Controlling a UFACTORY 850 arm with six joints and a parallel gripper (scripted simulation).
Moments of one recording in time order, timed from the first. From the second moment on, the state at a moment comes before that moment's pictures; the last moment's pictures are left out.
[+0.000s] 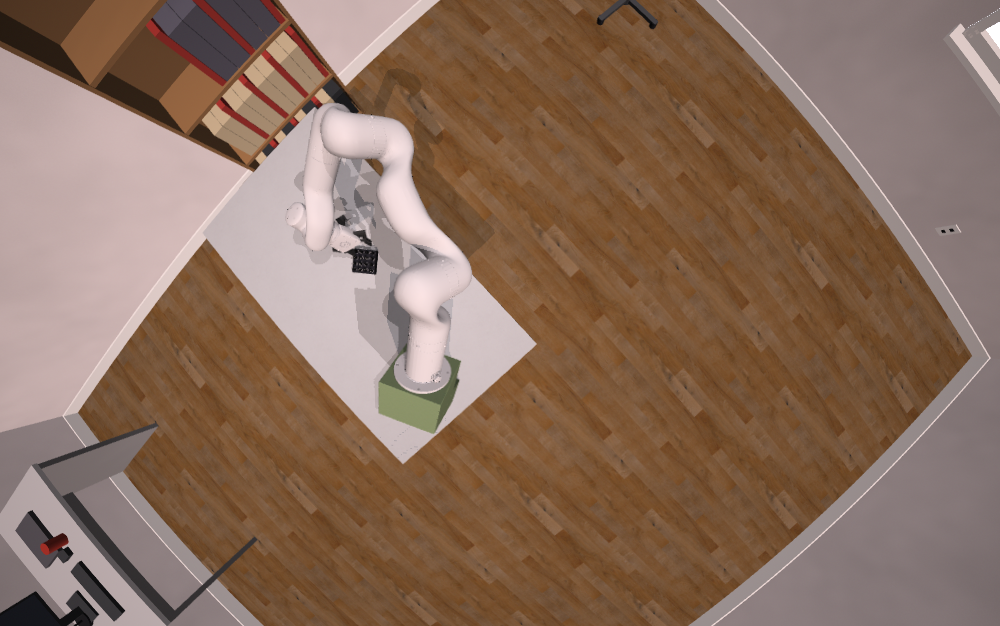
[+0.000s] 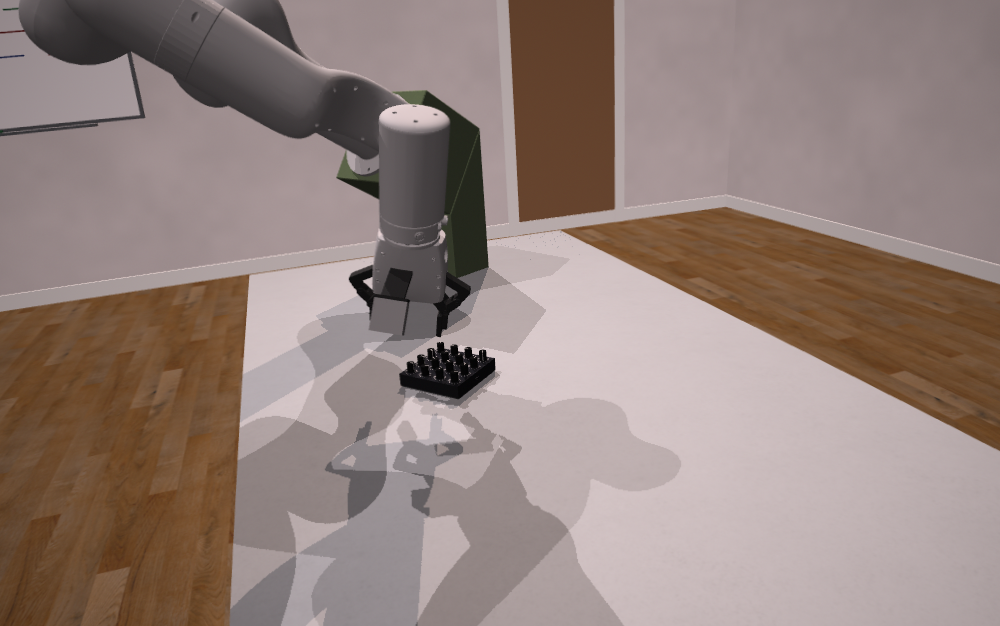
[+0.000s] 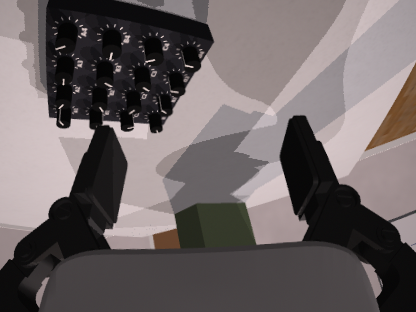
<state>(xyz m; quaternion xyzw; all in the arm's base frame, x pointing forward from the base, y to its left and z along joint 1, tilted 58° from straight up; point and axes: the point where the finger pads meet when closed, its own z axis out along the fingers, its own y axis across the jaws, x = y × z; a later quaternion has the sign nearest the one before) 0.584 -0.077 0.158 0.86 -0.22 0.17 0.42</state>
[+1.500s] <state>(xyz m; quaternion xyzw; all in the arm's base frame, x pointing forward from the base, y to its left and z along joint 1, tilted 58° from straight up) 0.592 -0.064 0.105 0.83 0.29 0.07 0.48</state>
